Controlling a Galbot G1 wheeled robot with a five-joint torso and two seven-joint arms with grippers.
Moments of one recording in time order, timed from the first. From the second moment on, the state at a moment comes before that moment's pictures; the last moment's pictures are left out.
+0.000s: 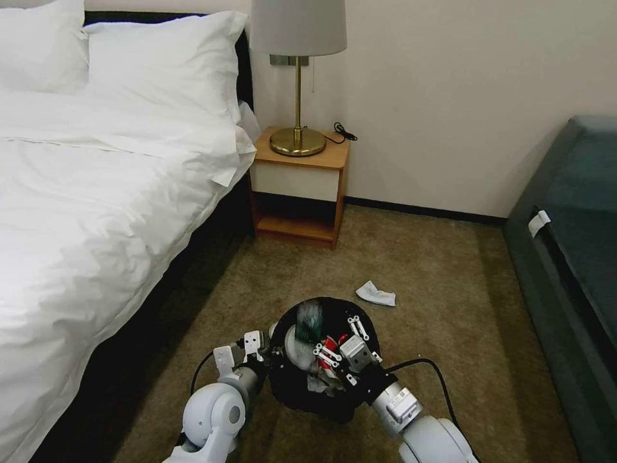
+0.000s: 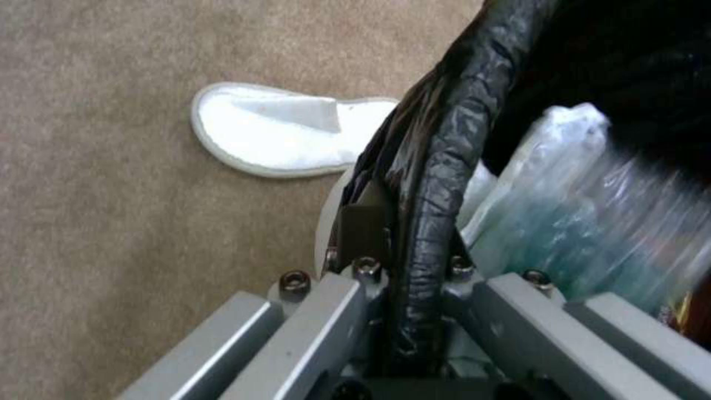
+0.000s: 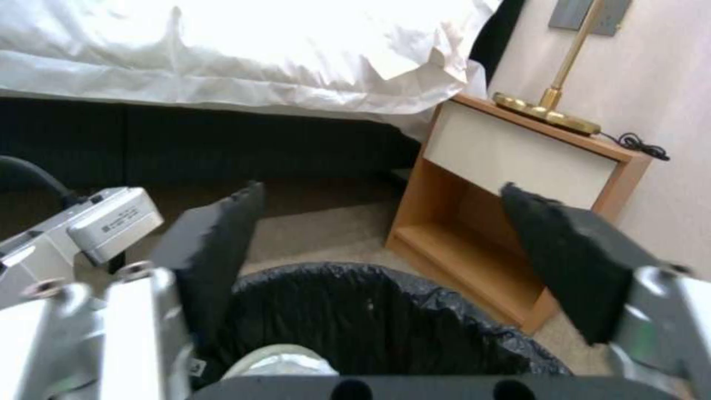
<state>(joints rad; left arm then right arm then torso) 1.37 -1.44 -0.34 -1.91 -0.64 0.65 -0.19 -1.49 1.24 0.19 2.02 -0.11 0.14 -0.15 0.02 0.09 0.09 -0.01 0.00</state>
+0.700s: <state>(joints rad) 1.37 -1.44 -0.33 -1.92 -0.58 0.68 -0.29 -1.47 1.25 0.19 2.00 -0.11 0.14 -0.15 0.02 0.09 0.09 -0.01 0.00</state>
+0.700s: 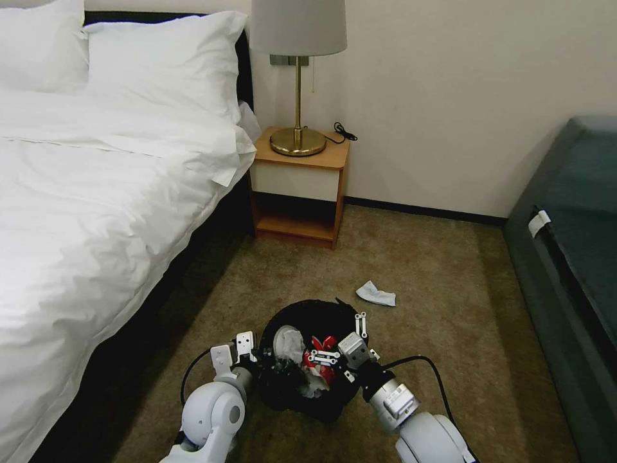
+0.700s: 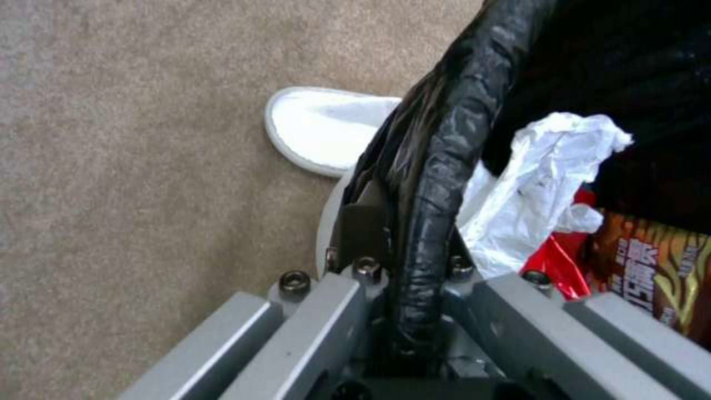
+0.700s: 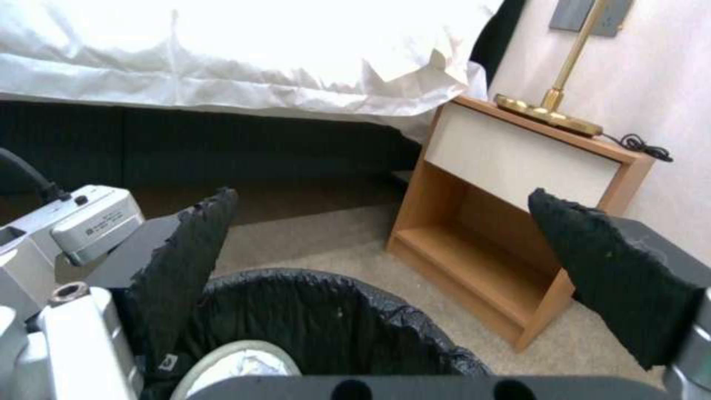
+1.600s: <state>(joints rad) 1.41 -1.42 -0.35 -2.02 -0.73 0.73 -0.37 -1.38 1.17 0.44 2.17 0.02 0.06 -0.05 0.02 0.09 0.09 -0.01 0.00</state>
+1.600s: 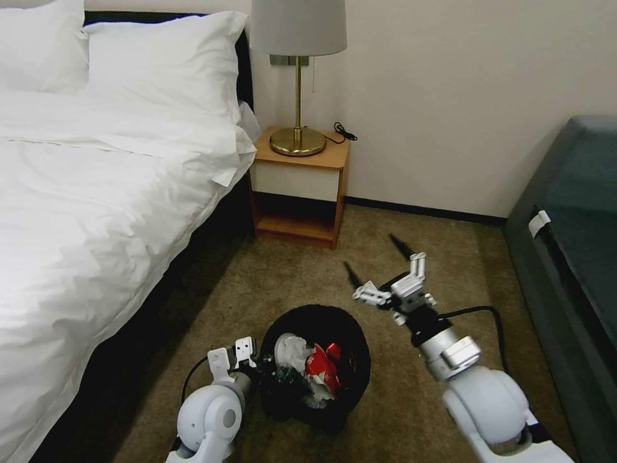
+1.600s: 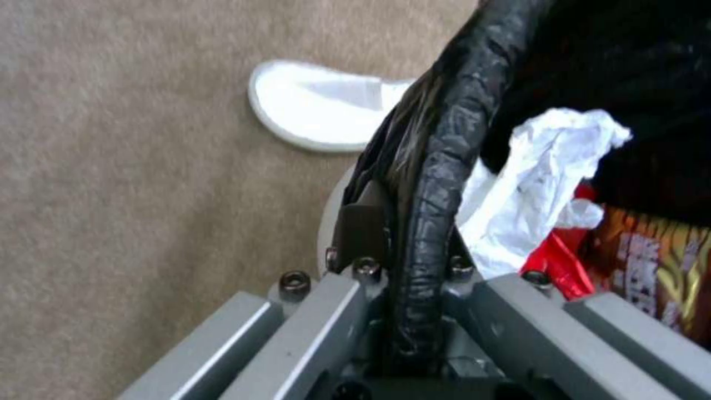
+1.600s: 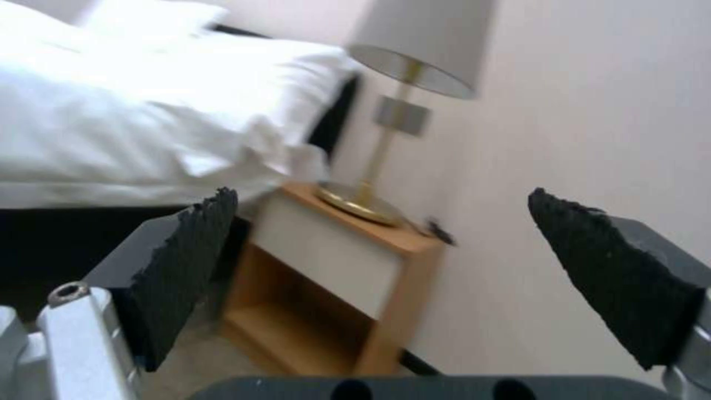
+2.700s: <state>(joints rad) 1.41 -1.35 -0.48 -2.20 -0.74 0.69 -0.29 -1.51 1.44 0.46 1.89 0.04 0.09 0.16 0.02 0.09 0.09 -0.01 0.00</state>
